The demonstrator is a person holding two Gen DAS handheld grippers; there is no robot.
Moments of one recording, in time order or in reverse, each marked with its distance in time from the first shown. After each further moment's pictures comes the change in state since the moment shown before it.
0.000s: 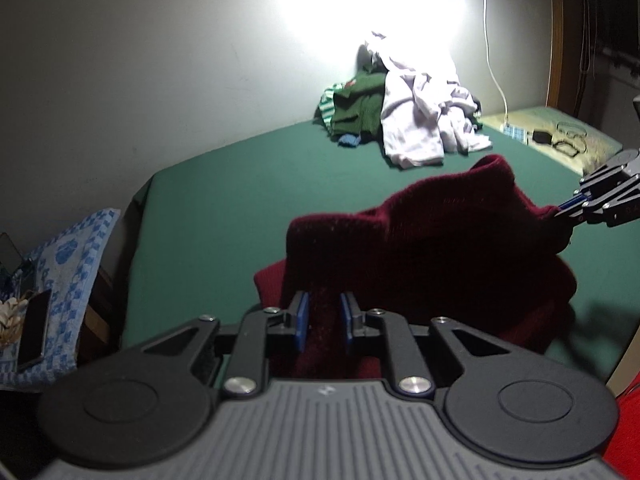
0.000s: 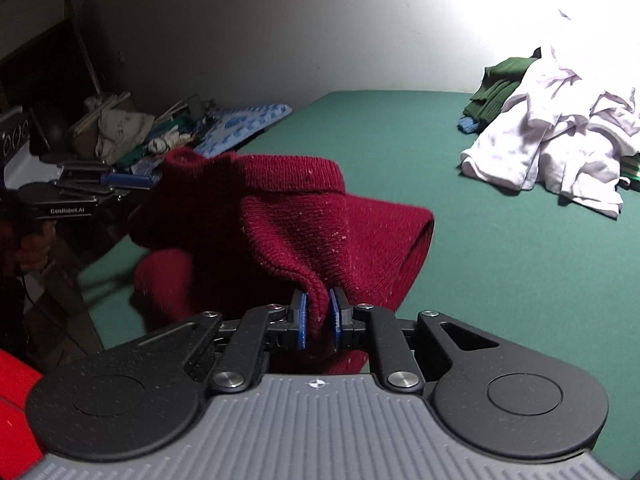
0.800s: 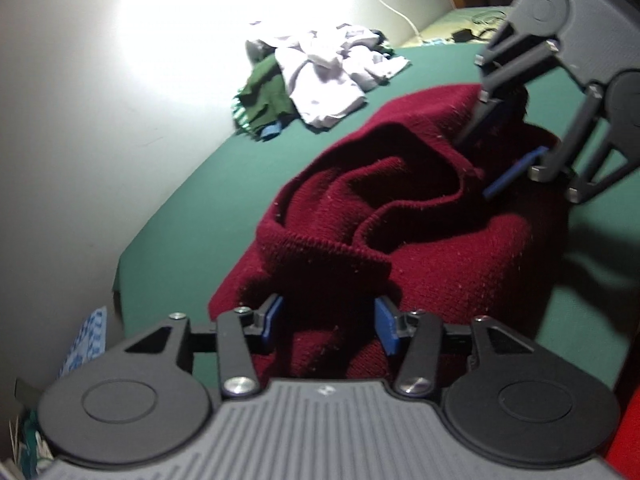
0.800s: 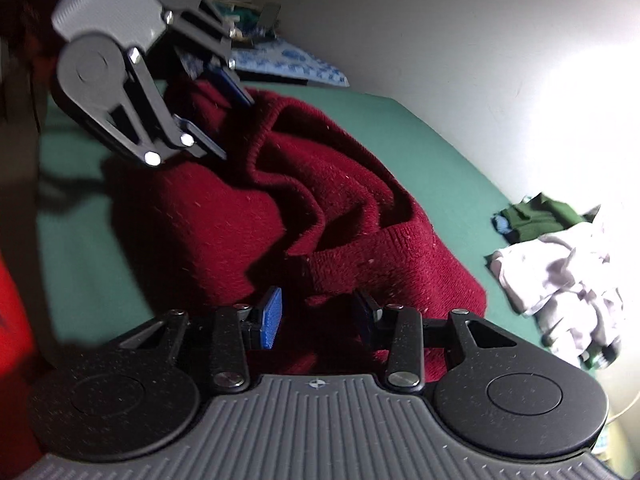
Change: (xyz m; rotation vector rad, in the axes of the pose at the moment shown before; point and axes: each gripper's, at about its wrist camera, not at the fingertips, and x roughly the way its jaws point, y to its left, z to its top) left arm 0.041 -0.050 -0.026 0.484 -0.003 -0.024; right arm 0.067 0.100 -0.019 -0.643 0.058 -0.264
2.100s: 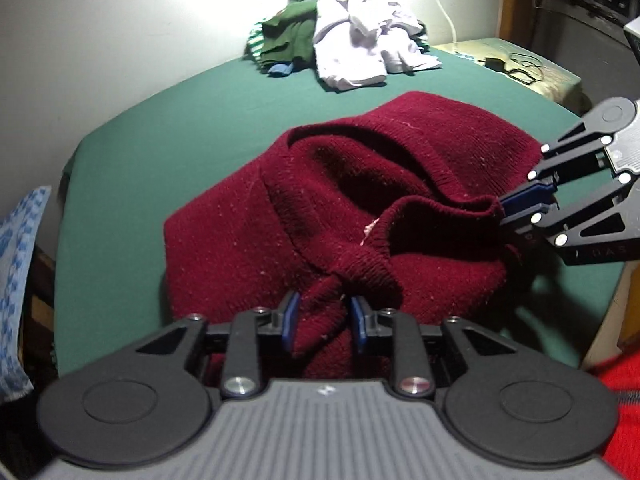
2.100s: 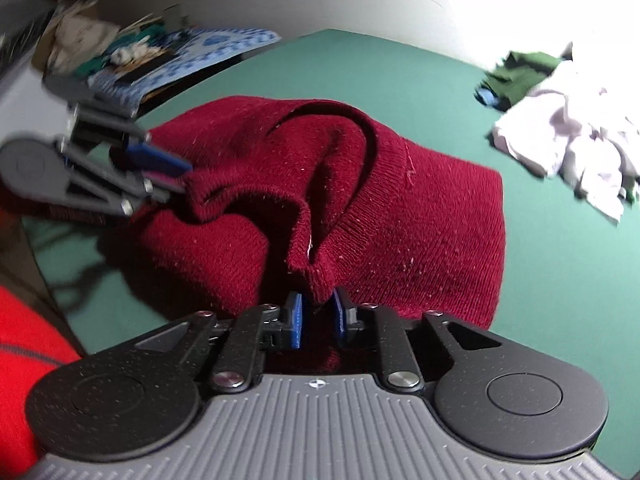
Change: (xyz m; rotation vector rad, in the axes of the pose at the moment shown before) left arm 0.013 0.024 0.002 -0.418 0.134 -0.160; right arm 0.003 -0.013 0.008 0.560 0.168 0.079
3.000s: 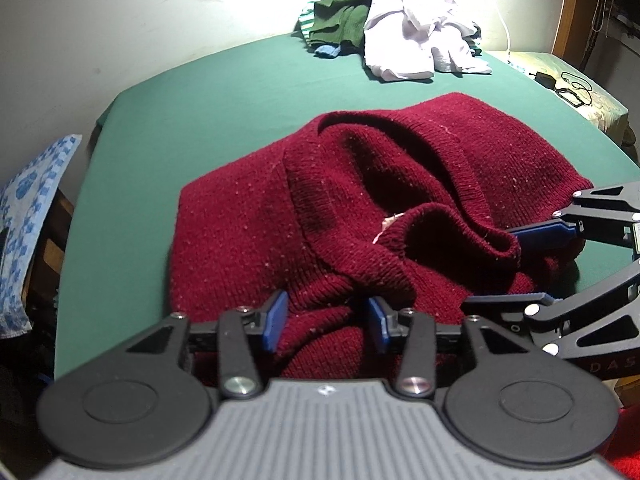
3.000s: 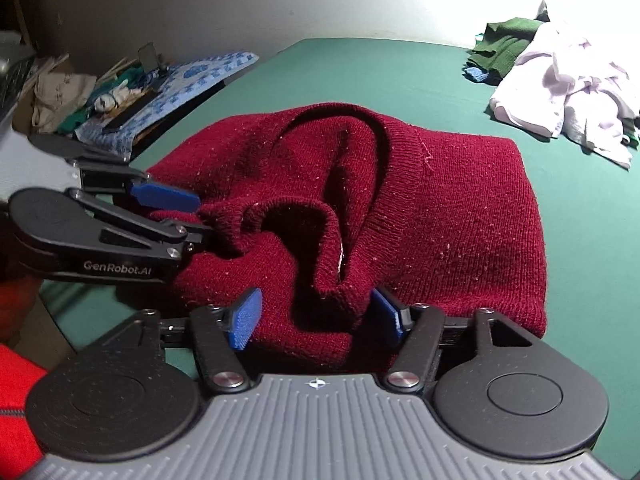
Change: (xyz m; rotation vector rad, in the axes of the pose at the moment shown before) left arm 0.008 -0.004 0.002 -0.144 0.049 0.083; right arm 0.008 0.012 -0.005 0.156 -0.053 0.032
